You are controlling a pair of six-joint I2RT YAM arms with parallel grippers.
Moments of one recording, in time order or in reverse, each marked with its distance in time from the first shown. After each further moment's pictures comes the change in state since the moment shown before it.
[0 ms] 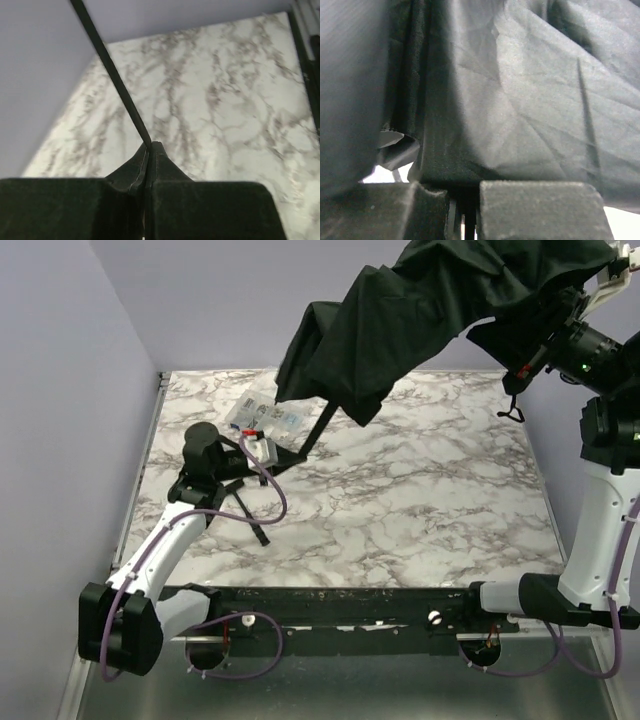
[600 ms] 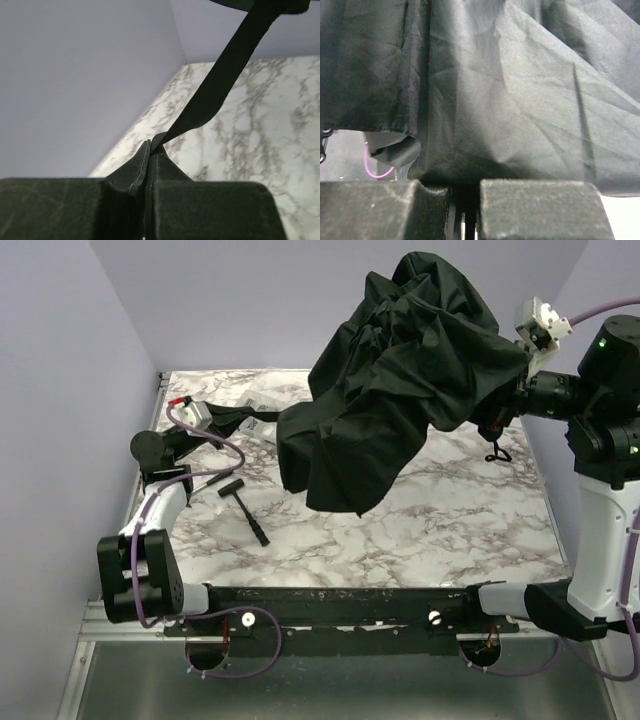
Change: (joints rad) left arm 0.324 0.211 0.016 0.698 0.076 -0.420; right arm 0.185 -0.016 -0.013 -0.401 -0.198 -0.539
